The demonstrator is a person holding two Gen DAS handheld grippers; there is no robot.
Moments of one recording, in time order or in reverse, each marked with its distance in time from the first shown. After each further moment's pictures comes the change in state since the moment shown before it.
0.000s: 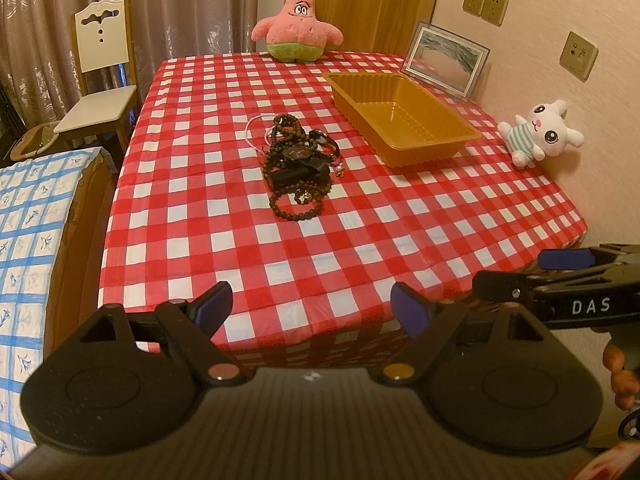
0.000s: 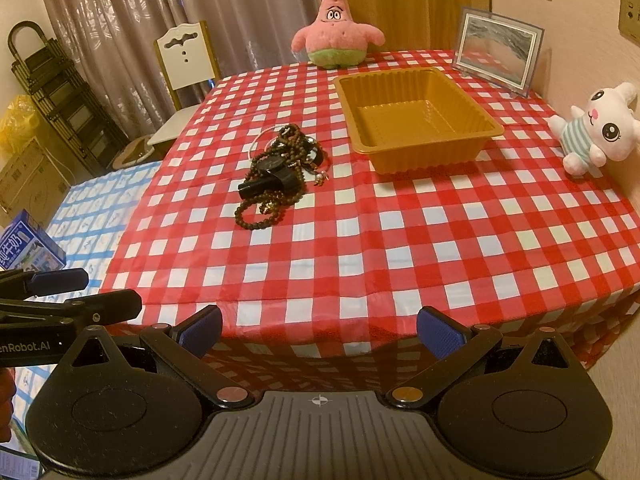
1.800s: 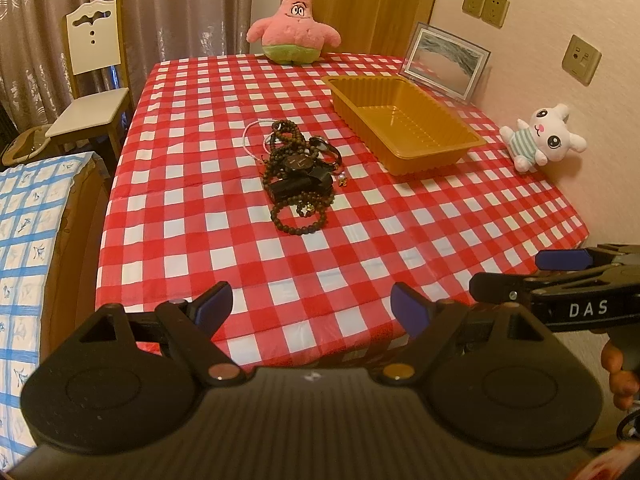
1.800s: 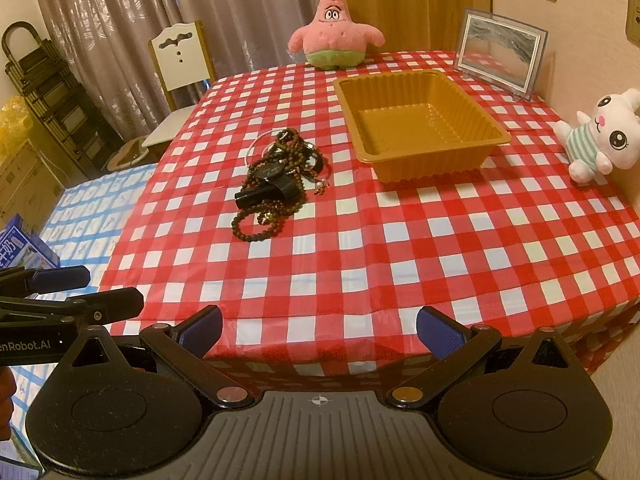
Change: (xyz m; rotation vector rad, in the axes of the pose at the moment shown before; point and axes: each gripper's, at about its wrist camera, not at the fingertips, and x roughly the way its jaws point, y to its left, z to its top) left arm 0.000 -0.003 0.005 -0.001 -0.002 -0.006; right arm 0.014 0.004 0.014 -0.001 -0.001 -0.003
